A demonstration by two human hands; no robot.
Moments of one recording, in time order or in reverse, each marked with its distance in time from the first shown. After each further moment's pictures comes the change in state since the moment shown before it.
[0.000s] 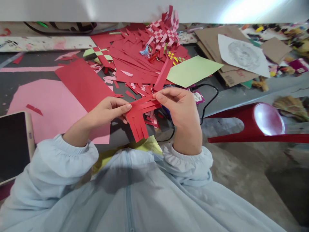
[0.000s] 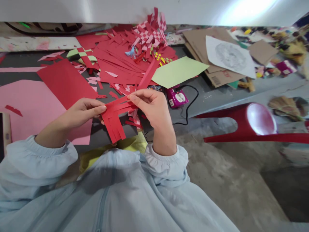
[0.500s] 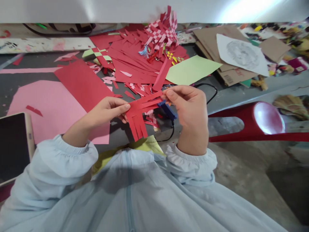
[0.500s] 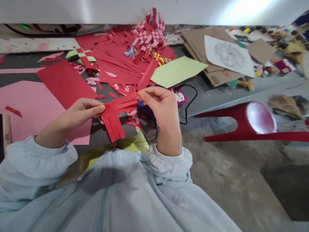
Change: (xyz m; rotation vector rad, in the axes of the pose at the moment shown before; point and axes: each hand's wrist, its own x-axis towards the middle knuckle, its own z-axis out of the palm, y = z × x) left_hand -0.001 -0.001 -0.002 0.002 0.008 -0.009; right_hand 0.001 0.005 -0.018 -0.068 0.132 -0.034
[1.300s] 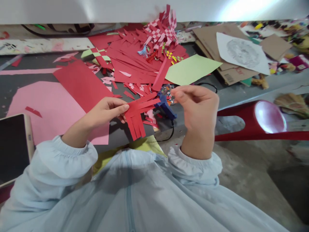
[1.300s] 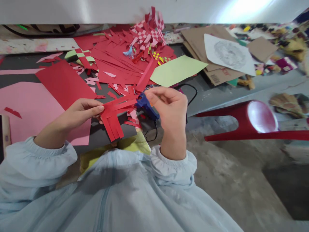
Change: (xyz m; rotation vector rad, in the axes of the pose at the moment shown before) left_hand 0.000 -0.001 0.000 0.033 0.029 0.014; right_hand -0.007 -0.007 -0.009 0.087 0.117 -0.085
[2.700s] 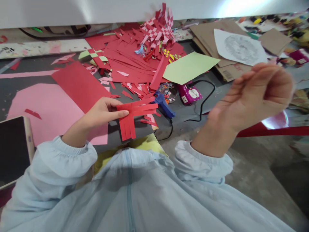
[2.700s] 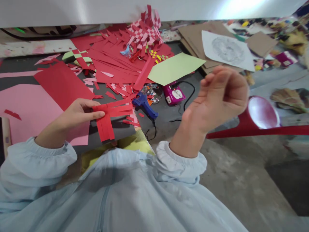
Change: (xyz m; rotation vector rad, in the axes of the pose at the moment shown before) left_hand -0.001 -0.005 -0.003 0.120 0.051 0.001; right_hand 0.032 0.007 -0.043 0.182 0.661 -0.443
